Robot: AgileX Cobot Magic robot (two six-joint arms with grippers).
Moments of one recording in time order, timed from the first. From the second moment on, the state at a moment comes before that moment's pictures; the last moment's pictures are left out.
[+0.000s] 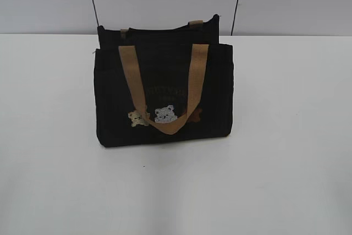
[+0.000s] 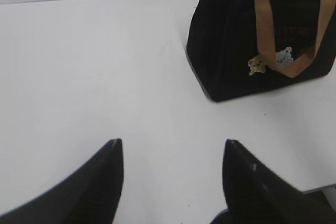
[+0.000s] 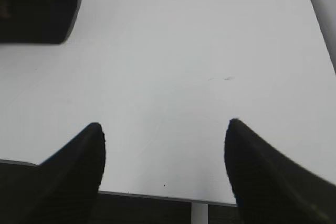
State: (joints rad) left arm -0.03 0.01 -0.54 -0.27 1.08 0.22; right arm 0.06 -0.01 -0.47 0.03 1.10 -0.12
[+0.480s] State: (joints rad) left arm -0.01 0.00 -0.54 -0.27 1.08 0.22; right arm 0.01 -0.01 -0.47 0.03 1.10 -0.11
